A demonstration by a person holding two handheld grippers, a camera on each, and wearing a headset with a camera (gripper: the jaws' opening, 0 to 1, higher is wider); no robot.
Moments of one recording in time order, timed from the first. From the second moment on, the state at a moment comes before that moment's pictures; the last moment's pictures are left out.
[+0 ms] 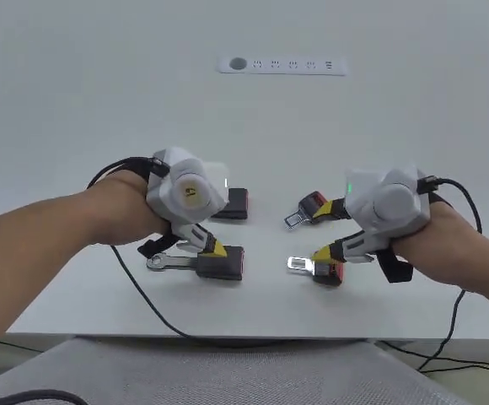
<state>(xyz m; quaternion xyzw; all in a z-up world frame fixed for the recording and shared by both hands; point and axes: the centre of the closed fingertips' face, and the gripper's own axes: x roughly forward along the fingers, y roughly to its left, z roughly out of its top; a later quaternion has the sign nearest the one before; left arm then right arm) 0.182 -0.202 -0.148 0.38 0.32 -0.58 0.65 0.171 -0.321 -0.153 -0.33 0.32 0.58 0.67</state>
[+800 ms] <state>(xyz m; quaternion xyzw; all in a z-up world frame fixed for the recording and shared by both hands) 0.233 -0.184 -0.180 0.38 0.35 -0.57 0.64 0.231 -0.341 -0.177 -0.42 0.31 0.60 0.60</state>
